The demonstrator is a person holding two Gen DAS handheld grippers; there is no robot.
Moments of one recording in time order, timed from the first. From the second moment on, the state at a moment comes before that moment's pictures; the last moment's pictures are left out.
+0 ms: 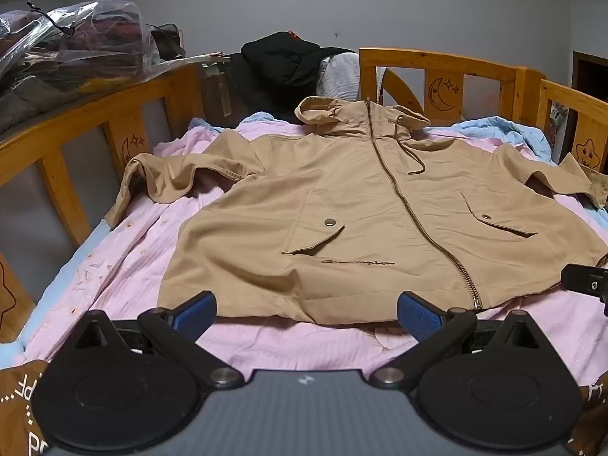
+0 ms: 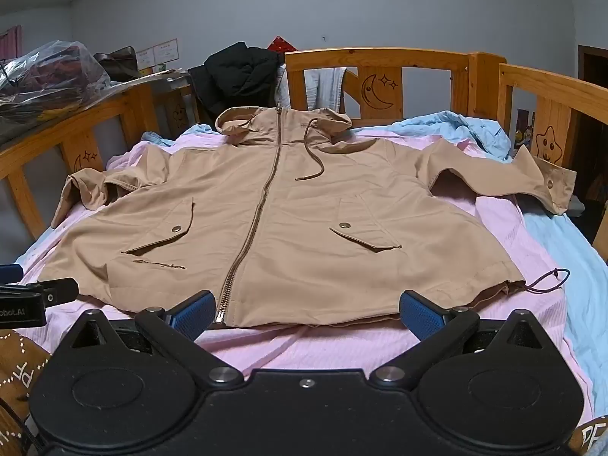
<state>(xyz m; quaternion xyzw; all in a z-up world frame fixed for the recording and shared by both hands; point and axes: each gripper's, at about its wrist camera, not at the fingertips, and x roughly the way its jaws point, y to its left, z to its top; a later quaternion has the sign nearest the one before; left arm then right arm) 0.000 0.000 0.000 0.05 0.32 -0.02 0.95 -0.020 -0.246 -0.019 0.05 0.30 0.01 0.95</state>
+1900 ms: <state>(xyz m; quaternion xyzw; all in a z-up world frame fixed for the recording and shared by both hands) -0.003 -0.006 0.002 0.05 0.32 -0.02 0.95 -0.019 -0.247 -0.020 0.05 0.30 0.01 0.95</state>
